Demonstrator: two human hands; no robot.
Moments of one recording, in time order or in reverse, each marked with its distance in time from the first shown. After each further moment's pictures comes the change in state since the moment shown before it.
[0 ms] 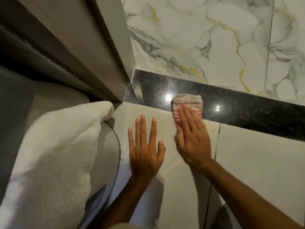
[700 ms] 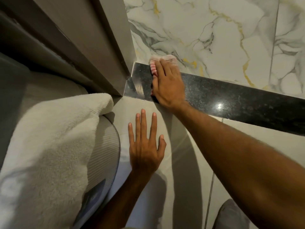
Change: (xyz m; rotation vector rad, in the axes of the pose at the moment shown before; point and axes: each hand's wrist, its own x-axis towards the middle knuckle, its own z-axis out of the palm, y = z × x) left_hand -0.001 -0.001 0.007 0.029 0.012 0.012; right_hand 0.153 -0.060 -0.009 -0.006 -0.117 -0.009
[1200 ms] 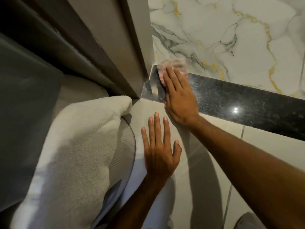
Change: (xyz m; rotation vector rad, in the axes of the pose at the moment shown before) left_hand 0.001 0.005 -0.008 -0.020 -0.036 -0.086; right_hand -0.026 -0.014 0.017 -0.007 -0.014 -0.137
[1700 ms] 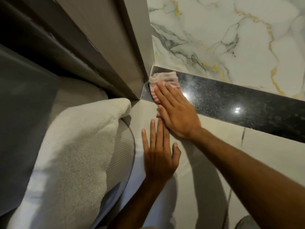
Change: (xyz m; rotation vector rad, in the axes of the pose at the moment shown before) left_hand 0.002 0.006 -0.013 -0.045 -0.047 -0.023; right_hand -0.024 0.006 0.011 0.033 -0.096 -0.169
